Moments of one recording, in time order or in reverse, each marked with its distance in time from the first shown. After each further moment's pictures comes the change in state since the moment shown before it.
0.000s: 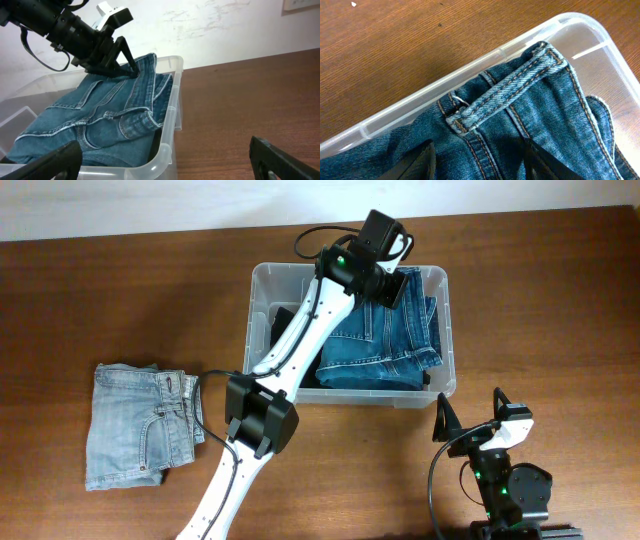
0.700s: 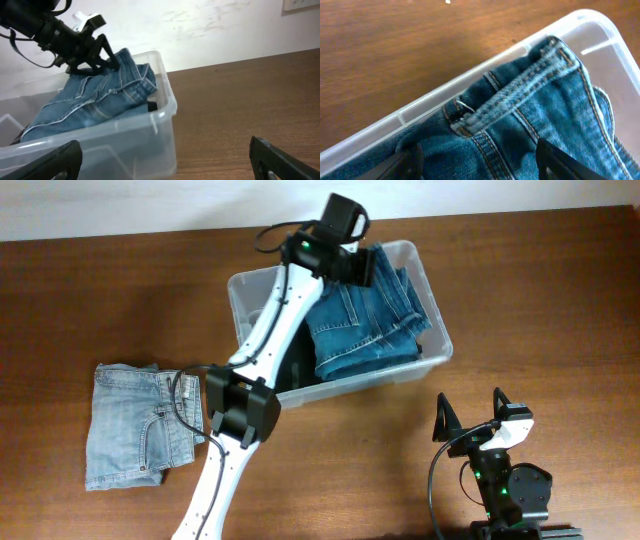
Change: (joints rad) left arm 0.124 0.000 0.000 0.004 -0.027 -0.170; right arm 0.000 0.000 0.000 0.000 0.000 0.000
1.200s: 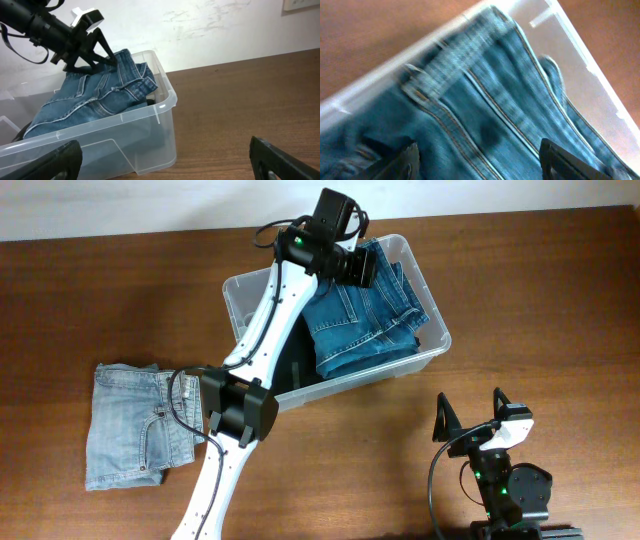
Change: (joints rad) left arm 0.009 0.000 0.045 -0.072 0.142 0.053; right arm 0.000 0.000 0.000 0.000 0.000 0.000
